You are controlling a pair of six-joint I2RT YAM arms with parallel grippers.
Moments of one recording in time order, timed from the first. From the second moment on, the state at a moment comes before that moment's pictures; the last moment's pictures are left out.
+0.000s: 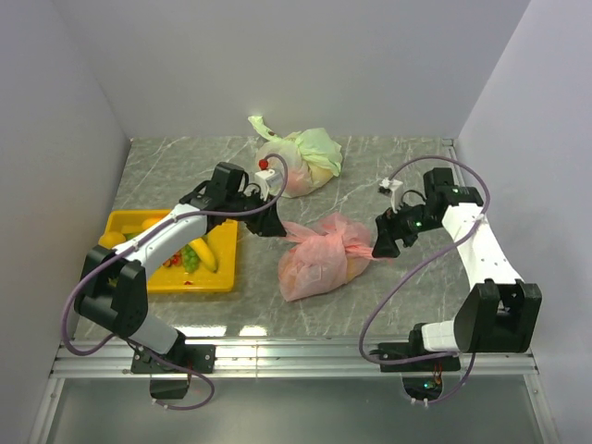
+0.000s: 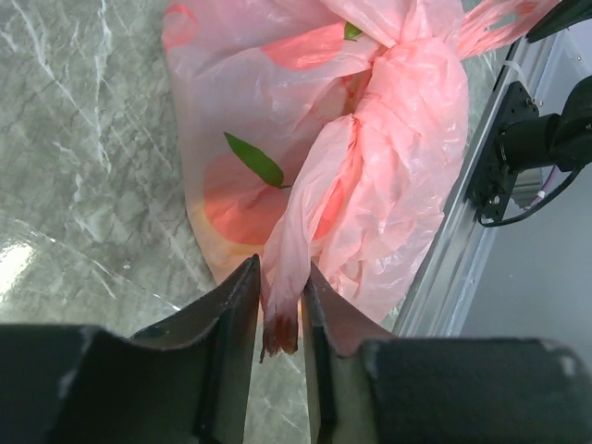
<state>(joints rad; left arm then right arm) -0.45 1.51 1.10 -0.34 0.73 -0.04 -0.04 1.35 1.13 -1.11 -0.73 -0.68</state>
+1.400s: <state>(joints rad) -0.42 1.52 1.07 -0.38 0.46 0.09 -0.13 1.39 0.97 -0.90 -0.56 -0.81</state>
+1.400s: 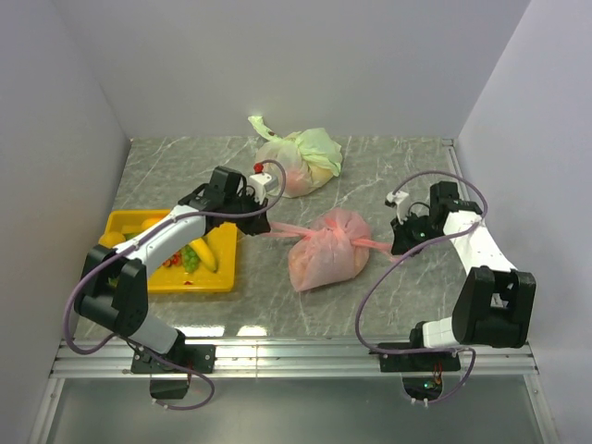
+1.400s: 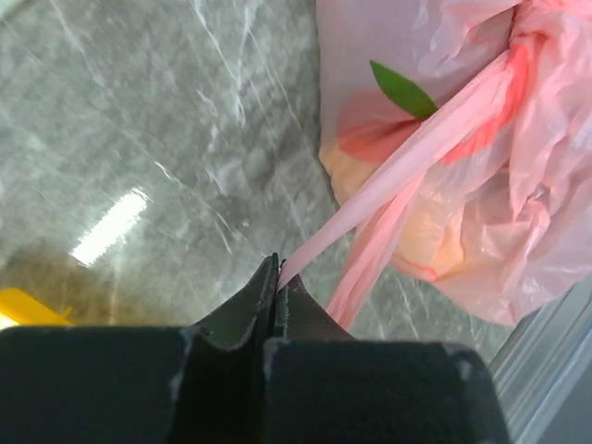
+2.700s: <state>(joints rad) -0.34 1.80 1.39 -0.35 0.53 0.20 -0.13 1.60 1.31 -0.88 -0.48 -0.68</state>
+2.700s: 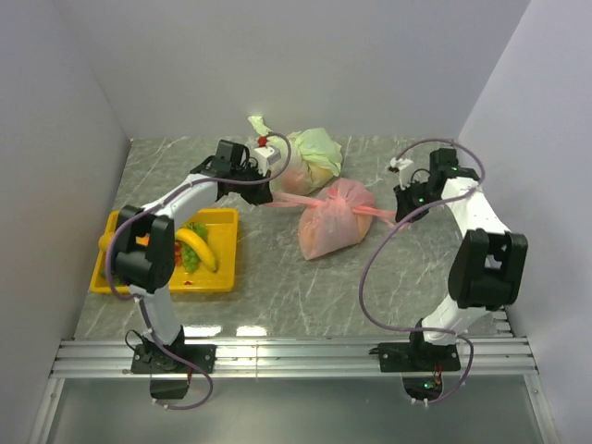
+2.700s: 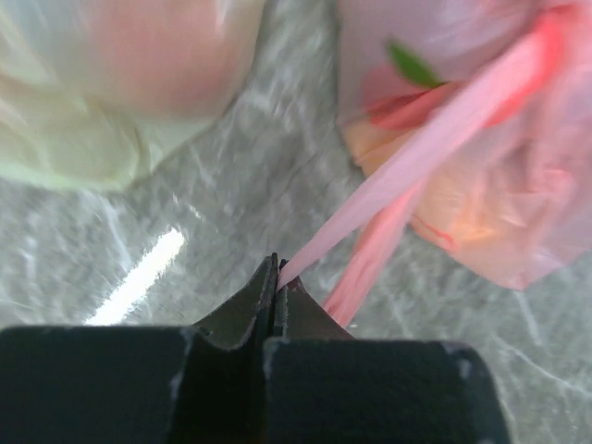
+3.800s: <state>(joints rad) -0.16 1.37 1.34 -0.64 0.45 0.03 0.05 1.21 1.20 -0.87 -0.60 -0.26</state>
